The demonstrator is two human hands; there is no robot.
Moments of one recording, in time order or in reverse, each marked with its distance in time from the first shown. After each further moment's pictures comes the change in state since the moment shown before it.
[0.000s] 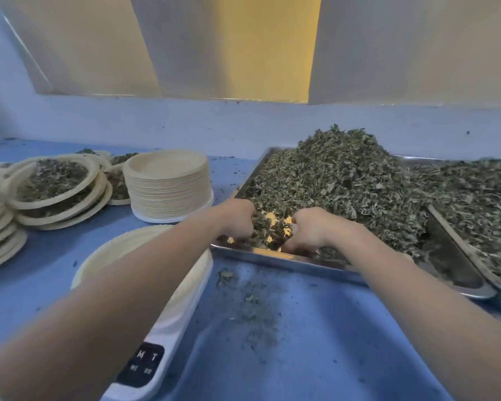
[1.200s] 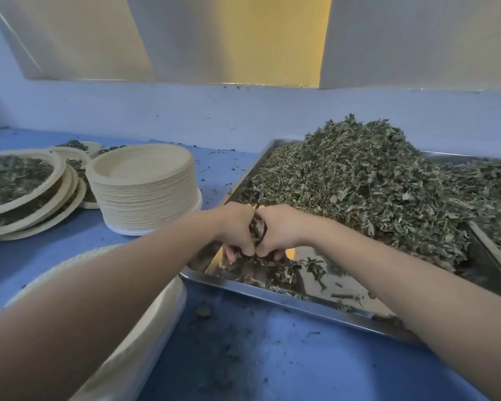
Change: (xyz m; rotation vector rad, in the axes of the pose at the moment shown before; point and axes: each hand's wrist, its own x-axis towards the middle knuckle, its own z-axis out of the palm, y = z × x) left_hand 0.076 -0.004 0.007 -0.235 -0.172 -0.035; right_hand 0.070 -0.007 -0.005 0.383 -0.158 -0.318
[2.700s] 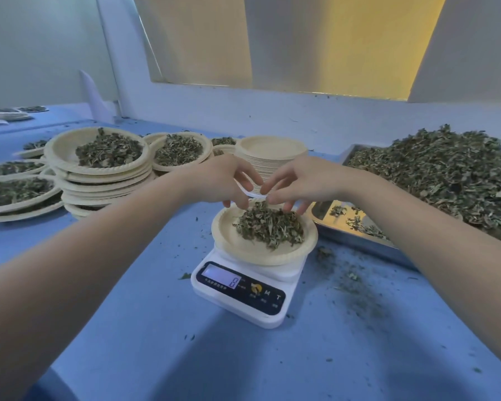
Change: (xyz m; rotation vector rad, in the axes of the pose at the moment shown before) left_hand -0.218 -0.131 -0.042 -0.247 0.420 0.083; right_hand -0.058 -0.184 0.042 0.045 0.037 -0.260
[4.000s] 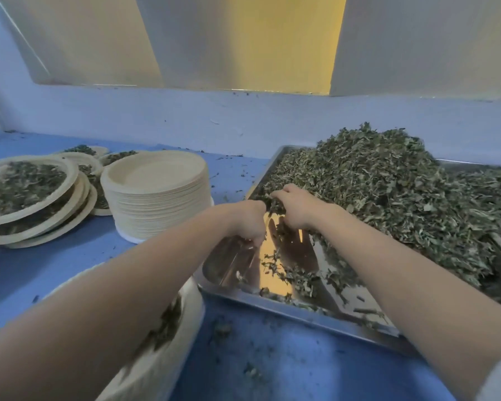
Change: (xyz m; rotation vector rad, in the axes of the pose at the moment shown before) left_hand 0.204 0.087 0.143 0.364 -0.390 -0.039; right_hand 0.059 0.226 -0.077 -0.562 0.128 0.403
